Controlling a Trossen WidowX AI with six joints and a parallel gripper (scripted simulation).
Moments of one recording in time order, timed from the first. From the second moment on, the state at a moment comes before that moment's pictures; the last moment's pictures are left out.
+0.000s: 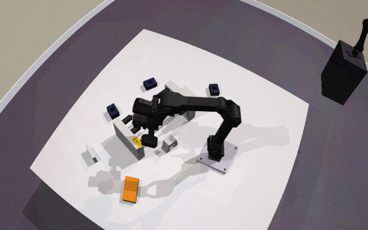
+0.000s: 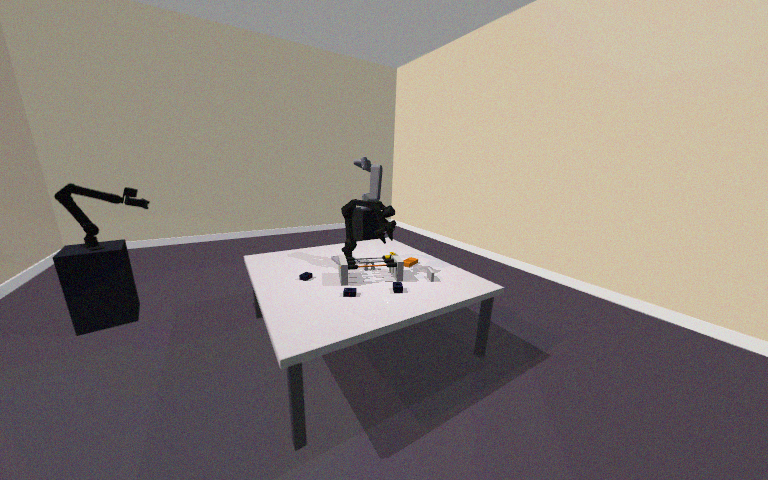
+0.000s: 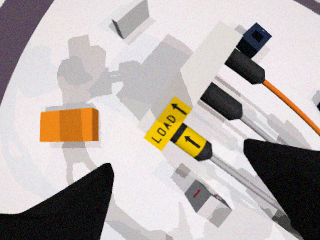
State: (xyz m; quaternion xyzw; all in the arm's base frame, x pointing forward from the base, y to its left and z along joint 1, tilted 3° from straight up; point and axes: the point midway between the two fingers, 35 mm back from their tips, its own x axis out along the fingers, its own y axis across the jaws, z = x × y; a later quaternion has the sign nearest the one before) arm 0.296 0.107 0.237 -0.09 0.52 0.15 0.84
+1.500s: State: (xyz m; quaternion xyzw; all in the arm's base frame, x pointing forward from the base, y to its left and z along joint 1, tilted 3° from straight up) arm 0.232 0.036 0.155 -0.69 0.21 0.64 0.25
